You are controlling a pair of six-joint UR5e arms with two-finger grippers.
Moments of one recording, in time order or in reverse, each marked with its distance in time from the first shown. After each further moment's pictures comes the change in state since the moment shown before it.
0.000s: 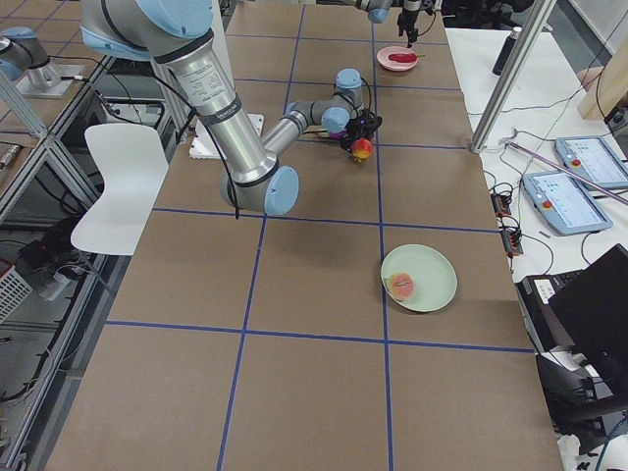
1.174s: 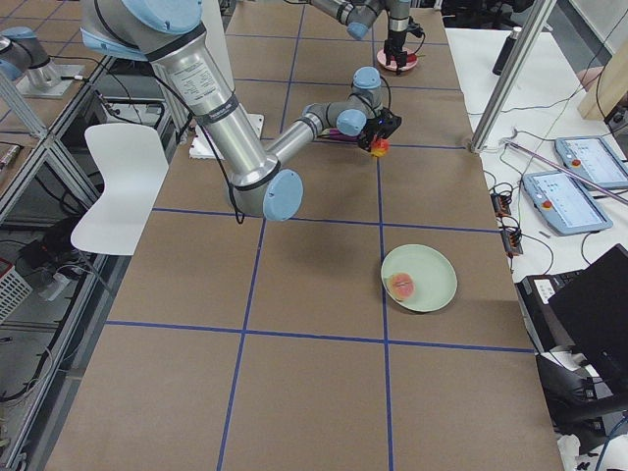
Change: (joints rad) left arm 0.280 -0.016 -0.377 0.009 -0.056 -0.425; right arm 0.180 -0.039 0.020 0.043 0.141 -0.067
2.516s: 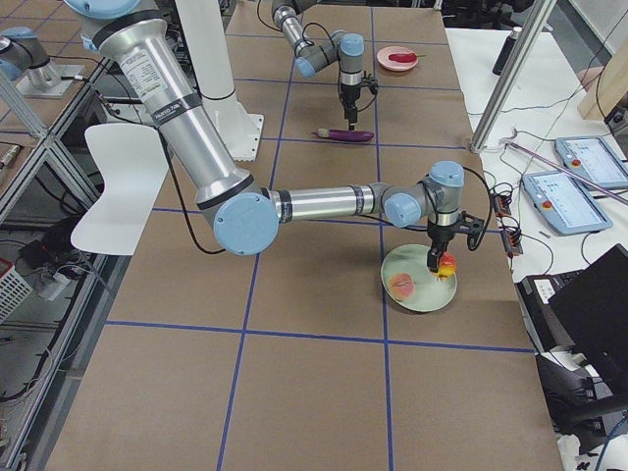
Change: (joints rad) left arm 0.374 -0.200 -0.006 0.014 0.239 -0.098; right arm 0.423 -0.140 -0.387 0.014 0.030 -0.829
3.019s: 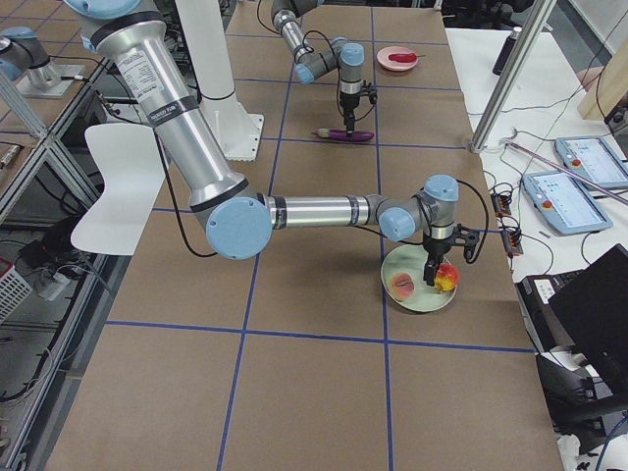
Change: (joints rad) left arm 0.012 -0.043 0.066 0.023 0.003 0.138; right arm 0.001 -0.033 0.000 0.057 -0.005 -0.057
